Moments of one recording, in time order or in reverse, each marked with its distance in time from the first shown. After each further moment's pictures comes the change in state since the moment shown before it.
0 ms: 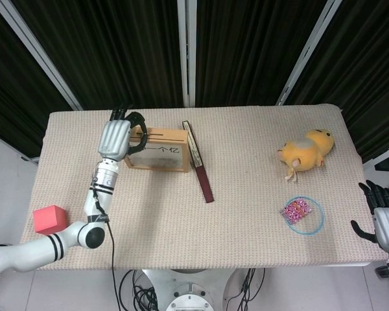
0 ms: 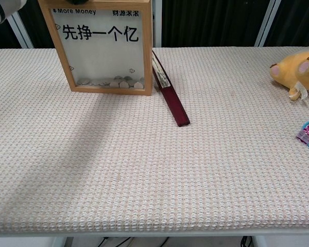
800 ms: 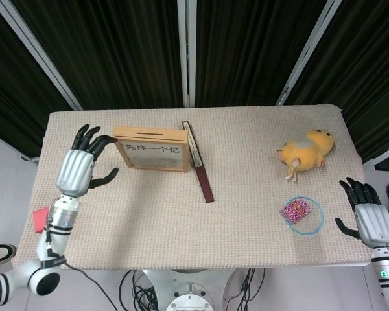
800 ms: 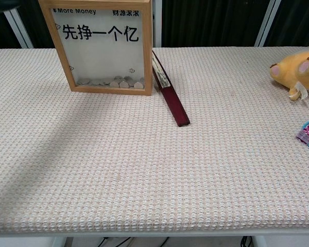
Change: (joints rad) left arm 0.313 0.317 0.260 -0.360 0.380 0.293 -0.069; right arm 0.044 -0.025 -0.001 -0.056 -0.038 -0.027 -0.089
